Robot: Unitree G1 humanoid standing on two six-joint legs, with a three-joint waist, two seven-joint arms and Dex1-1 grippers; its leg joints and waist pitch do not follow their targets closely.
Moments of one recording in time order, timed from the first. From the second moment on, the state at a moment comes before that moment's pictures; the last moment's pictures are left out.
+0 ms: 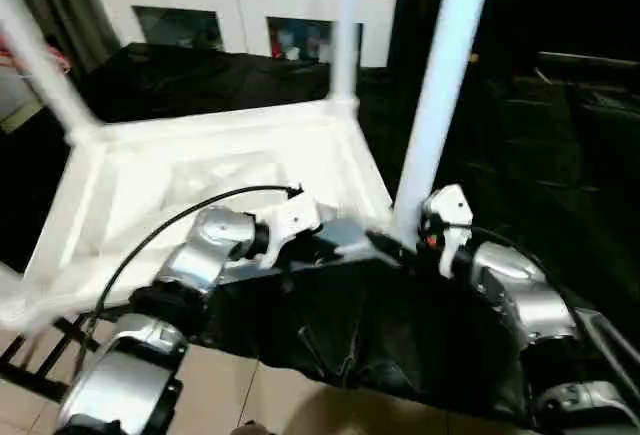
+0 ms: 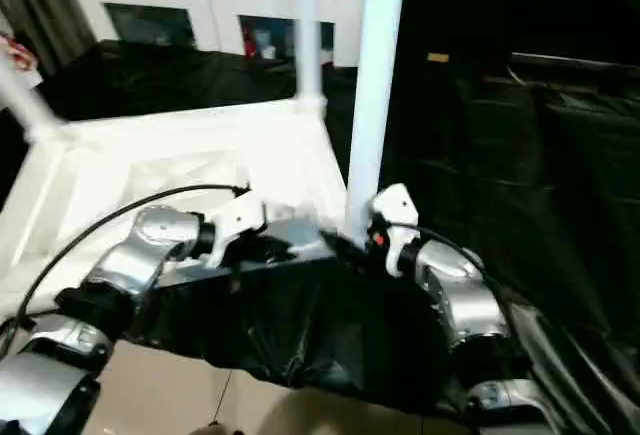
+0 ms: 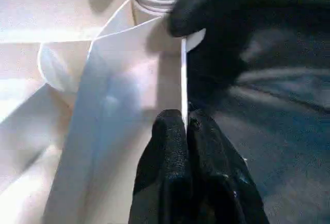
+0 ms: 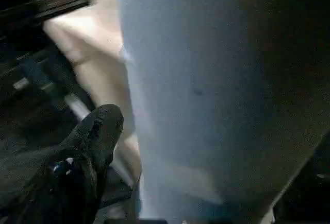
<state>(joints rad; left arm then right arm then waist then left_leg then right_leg) -0.66 0.27 -0.24 0.77 0.10 -0.08 -1.23 -0.39 -0.28 0.07 0.51 0.13 0.04 0.99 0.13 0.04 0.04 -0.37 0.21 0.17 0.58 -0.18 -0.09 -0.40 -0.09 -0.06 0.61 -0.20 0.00</state>
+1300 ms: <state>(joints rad) -0.70 0.19 -0.23 0.84 0.15 -0.05 -1.05 -0.46 -0.16 0.00 0.61 0.08 0.08 0.59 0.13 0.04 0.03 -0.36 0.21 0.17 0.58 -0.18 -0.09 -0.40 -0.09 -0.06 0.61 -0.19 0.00</state>
